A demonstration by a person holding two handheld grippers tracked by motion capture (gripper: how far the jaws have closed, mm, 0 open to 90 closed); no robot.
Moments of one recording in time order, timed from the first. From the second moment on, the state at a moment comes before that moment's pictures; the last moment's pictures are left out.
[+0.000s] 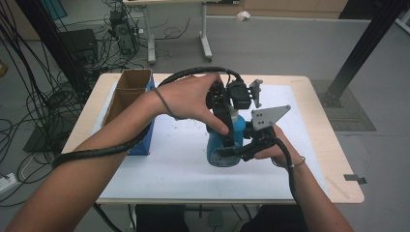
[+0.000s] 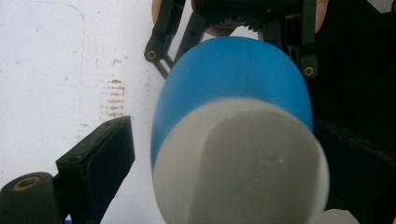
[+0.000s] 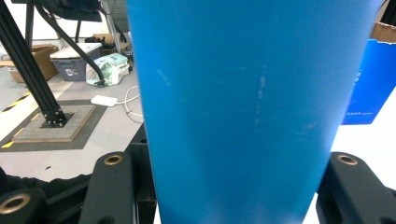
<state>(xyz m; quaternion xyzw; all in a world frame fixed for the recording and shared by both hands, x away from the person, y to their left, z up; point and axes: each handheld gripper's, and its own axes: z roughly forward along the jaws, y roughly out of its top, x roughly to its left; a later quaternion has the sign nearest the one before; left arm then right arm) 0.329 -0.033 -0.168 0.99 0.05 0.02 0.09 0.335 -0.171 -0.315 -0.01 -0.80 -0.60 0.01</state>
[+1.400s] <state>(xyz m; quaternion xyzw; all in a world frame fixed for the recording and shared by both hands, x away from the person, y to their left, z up) 0.326 -0.033 -0.169 0.99 0.04 0.02 0.09 0.334 -0.169 -0.314 -0.01 -0.80 -0.60 0.01</state>
